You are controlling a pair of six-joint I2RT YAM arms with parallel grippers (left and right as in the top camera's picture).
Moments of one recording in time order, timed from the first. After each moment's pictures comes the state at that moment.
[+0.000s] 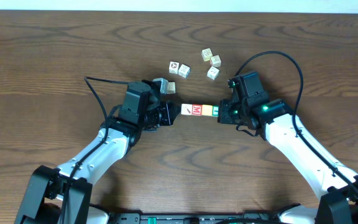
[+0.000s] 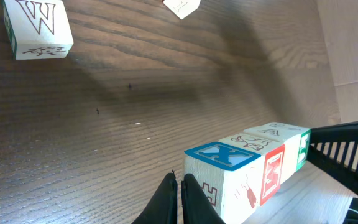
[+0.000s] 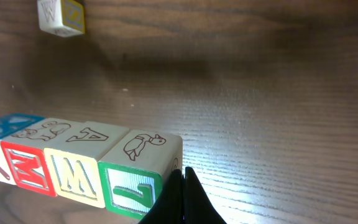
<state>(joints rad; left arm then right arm) -0.38 1.52 0.71 0.08 0.52 -0.56 0.40 1.51 1.00 -0.56 -0.16 0.49</state>
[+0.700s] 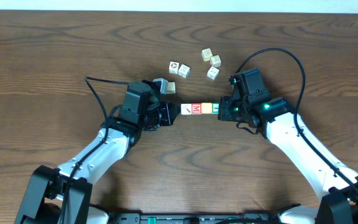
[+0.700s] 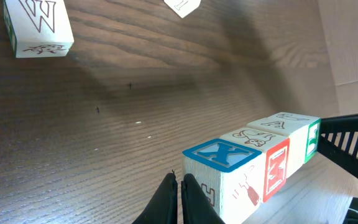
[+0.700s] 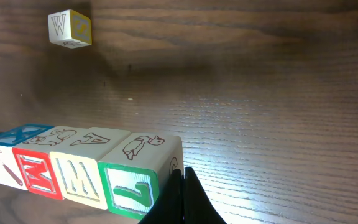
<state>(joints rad) -0.38 1.52 0.71 0.08 0.52 -0.56 0.39 1.51 1.01 -0.57 -0.16 0.49</state>
